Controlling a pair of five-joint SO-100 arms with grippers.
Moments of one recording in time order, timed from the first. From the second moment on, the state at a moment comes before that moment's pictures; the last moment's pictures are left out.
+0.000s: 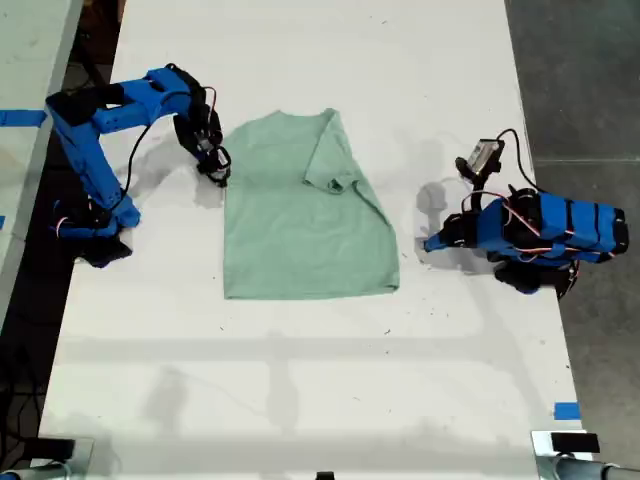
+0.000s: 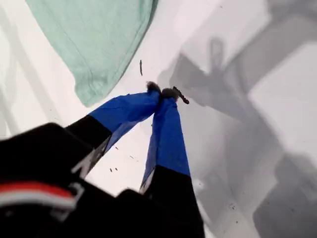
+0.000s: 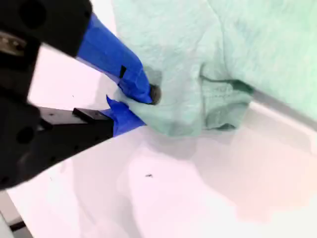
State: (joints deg) arm 0 -60.4 87.0 106.3 73.7 32.5; arm 1 9.7 200.6 174.0 79.8 -13.2
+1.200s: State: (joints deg) arm 0 -34.2 78.0 56.0 88.1 25.0; arm 1 9.7 200.6 174.0 79.8 -13.2
